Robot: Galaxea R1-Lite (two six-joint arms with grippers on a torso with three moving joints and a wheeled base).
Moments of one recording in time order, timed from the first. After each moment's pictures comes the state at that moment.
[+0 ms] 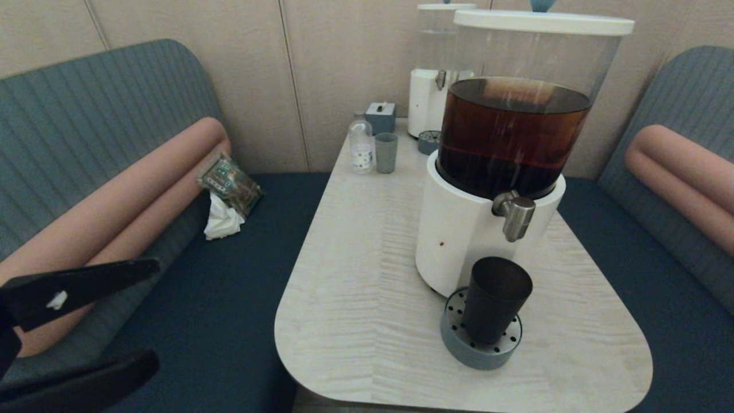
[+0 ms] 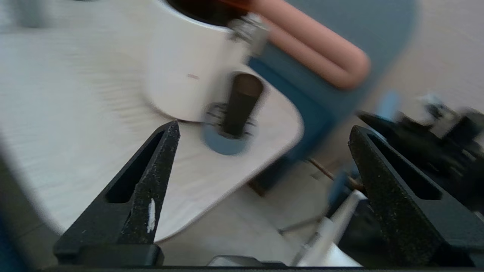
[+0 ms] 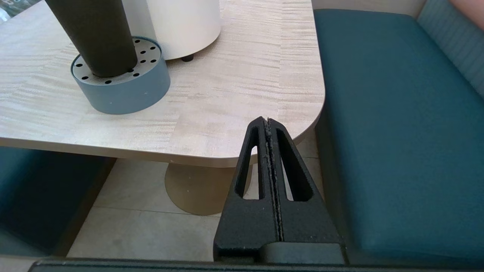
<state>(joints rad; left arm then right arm) -0.58 0.81 -0.66 -0.18 -0.38 -0.22 0.00 0.00 0.00 0.01 0.00 0.04</state>
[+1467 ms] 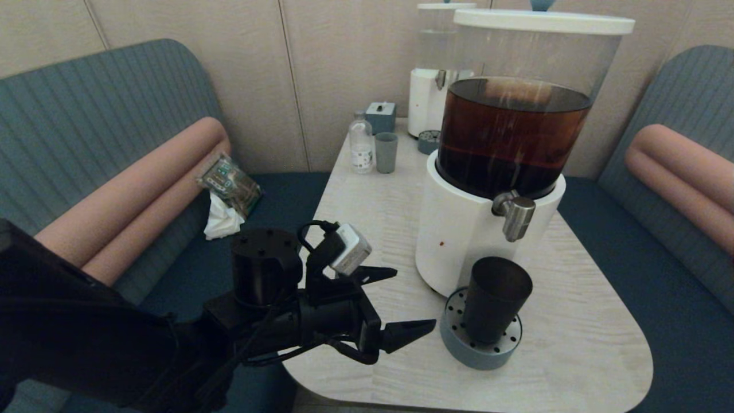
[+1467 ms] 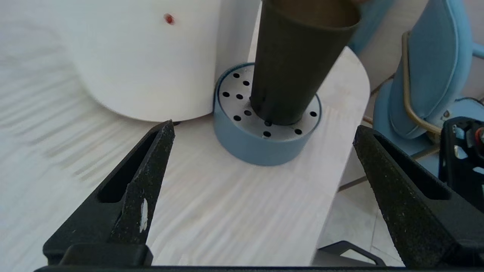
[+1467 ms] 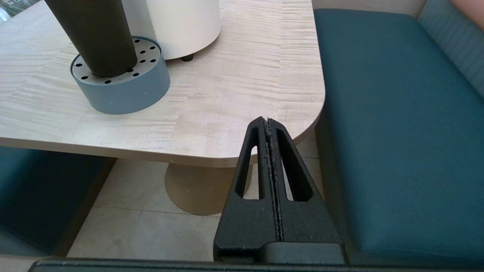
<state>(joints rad) -0.64 1.90 -0.67 -1.06 -0.51 0.05 0.00 0.00 0.00 0.01 0.00 0.04</state>
